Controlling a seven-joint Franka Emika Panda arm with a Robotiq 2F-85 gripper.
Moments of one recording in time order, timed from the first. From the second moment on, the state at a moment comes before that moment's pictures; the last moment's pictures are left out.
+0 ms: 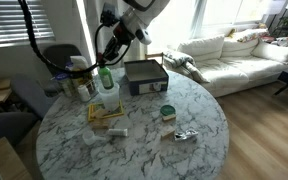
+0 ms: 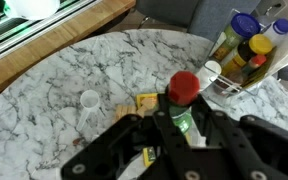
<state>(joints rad) -0.26 0.47 -0.18 -1.28 0.48 1.10 0.38</state>
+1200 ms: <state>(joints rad) -0.38 0.76 -0.22 -1.32 0.64 1.34 0.45</state>
